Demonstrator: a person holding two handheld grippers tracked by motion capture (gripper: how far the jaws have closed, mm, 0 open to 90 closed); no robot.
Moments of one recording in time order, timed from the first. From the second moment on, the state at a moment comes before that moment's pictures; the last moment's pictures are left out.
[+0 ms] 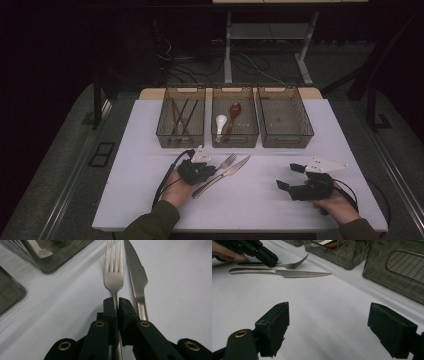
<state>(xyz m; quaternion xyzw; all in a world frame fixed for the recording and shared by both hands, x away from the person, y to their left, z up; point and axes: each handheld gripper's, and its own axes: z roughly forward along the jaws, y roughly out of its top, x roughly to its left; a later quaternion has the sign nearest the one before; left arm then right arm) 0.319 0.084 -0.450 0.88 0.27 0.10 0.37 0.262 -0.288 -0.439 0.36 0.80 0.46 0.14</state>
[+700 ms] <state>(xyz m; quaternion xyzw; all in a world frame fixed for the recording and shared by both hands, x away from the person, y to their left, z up) 0.303 0.083 -0.421 0.87 0.24 0.10 0.41 0.268 -0.282 -0.418 0.36 0.78 0.51 0.09</state>
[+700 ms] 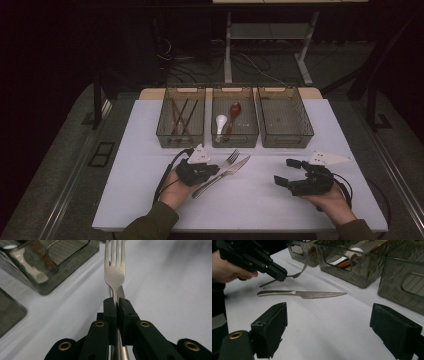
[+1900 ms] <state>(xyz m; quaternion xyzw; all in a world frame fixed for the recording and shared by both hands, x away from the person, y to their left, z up) 0.279 0.052 -0.404 0.85 0.22 0.12 0.47 0.311 -0.203 -0.392 0.34 0.77 0.54 0.02</state>
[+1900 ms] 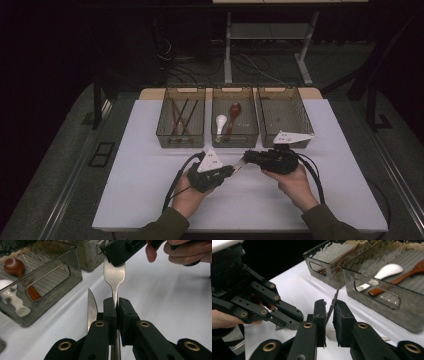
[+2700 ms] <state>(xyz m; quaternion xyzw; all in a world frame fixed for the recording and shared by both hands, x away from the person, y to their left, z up) 0.282 0.058 -0.407 0.83 0.22 0.09 0.50 0.309 -0.201 -0.381 0.32 0.77 0.55 0.05</state>
